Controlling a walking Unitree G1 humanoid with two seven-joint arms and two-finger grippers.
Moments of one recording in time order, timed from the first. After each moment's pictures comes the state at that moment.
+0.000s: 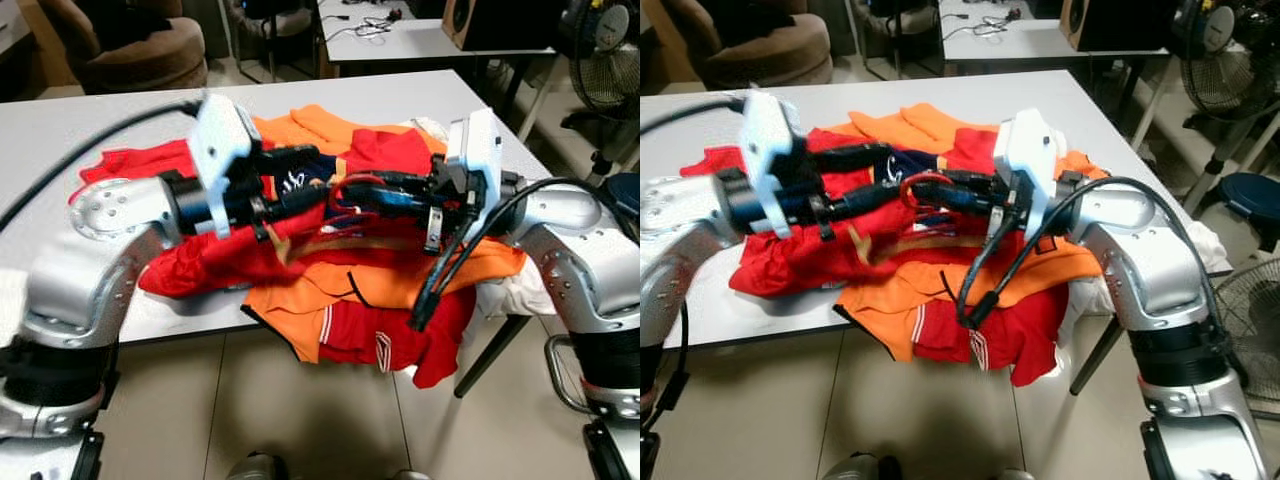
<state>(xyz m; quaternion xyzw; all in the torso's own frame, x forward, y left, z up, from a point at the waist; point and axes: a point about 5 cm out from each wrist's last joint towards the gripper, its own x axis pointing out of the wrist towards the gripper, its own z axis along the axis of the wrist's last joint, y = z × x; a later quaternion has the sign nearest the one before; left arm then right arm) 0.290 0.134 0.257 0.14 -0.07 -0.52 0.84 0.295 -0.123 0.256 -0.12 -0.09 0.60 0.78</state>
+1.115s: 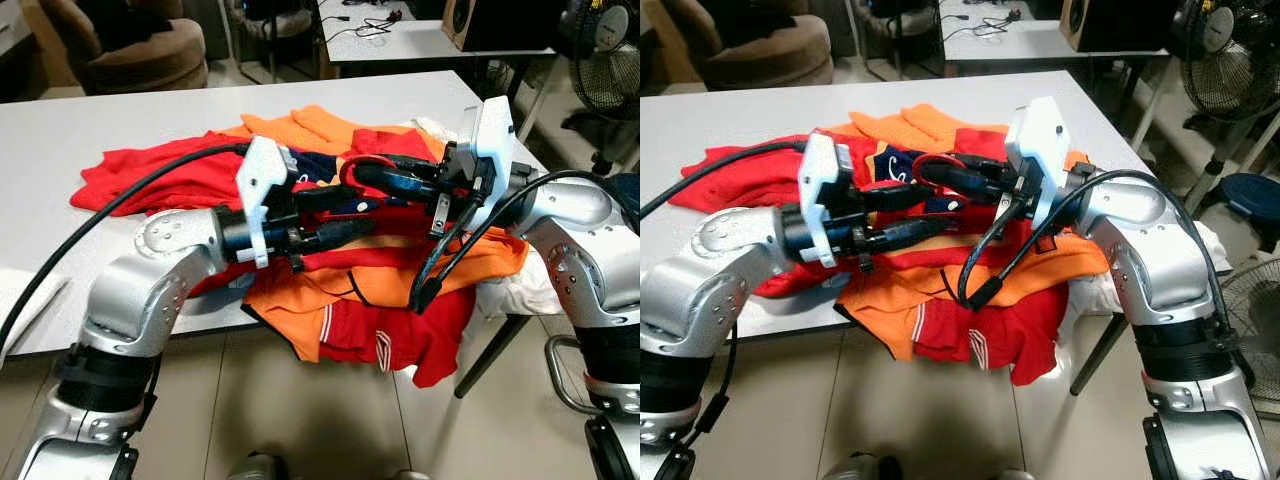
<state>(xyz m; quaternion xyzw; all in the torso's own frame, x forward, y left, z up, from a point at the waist) 0.288 0.101 0.226 0.05 -0.03 -0.58 0.81 0.301 -0.129 0.261 -0.13 -0.11 0.57 0.80</state>
